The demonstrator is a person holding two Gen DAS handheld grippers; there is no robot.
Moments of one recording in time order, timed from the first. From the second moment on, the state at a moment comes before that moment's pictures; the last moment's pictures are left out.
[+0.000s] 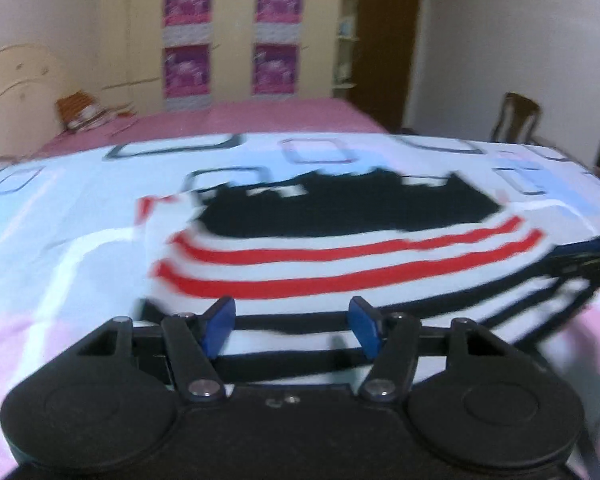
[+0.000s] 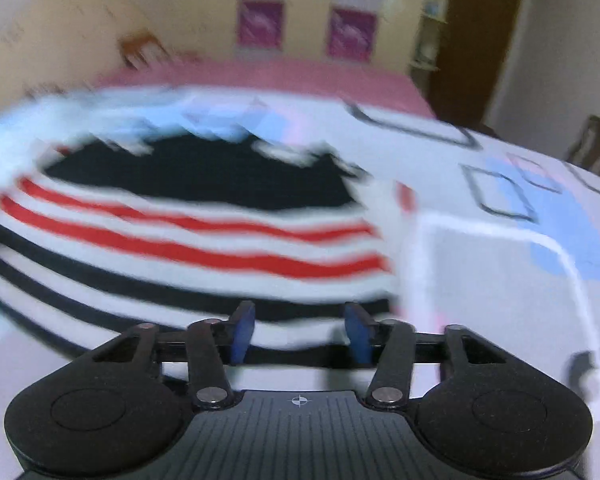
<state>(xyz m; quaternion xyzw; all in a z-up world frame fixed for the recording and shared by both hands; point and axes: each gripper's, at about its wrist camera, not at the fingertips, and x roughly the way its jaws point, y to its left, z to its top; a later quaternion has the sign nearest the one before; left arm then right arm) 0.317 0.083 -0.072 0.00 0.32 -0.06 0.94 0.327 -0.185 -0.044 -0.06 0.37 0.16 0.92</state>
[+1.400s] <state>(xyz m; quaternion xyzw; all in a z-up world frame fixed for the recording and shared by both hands) 0.300 0.116 -0.101 -0.01 0.37 -0.03 0.93 0.300 -0.263 -0.078 -0.04 0.42 0.08 0.90</state>
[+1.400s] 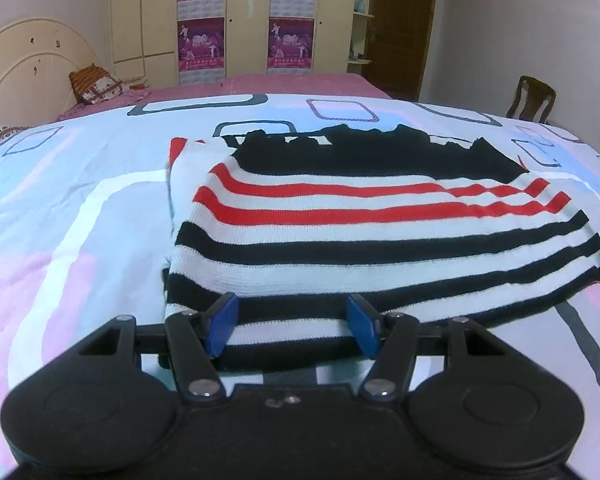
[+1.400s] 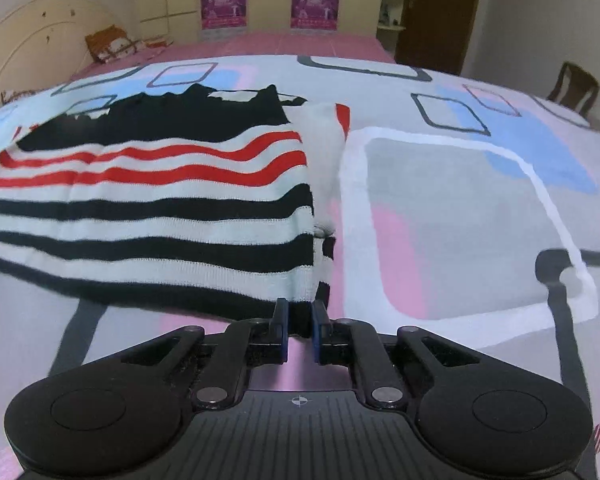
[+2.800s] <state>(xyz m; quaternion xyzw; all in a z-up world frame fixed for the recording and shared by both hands) 0.295 0.112 -0.100 0.00 0.37 0.03 0.93 0.303 -0.243 -0.084 -0.08 0.40 0.08 0.91</state>
